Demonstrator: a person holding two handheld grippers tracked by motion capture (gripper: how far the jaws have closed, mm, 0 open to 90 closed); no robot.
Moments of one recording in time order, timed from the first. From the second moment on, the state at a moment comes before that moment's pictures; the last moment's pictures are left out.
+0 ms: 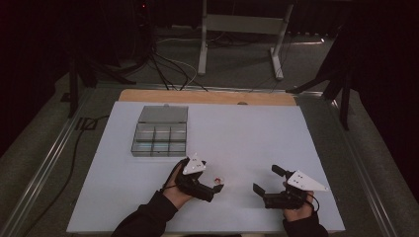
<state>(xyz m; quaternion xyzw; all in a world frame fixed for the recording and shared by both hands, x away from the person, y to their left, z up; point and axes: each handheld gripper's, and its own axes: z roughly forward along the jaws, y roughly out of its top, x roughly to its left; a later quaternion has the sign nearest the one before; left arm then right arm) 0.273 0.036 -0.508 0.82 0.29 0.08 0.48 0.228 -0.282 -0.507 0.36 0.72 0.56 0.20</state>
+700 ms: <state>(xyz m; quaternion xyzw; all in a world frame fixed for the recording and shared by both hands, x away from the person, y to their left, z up) 0.271 0.016 -0.519 0.85 0.28 0.10 0.43 0.228 -0.283 -0.507 0.36 0.72 0.56 0.20</state>
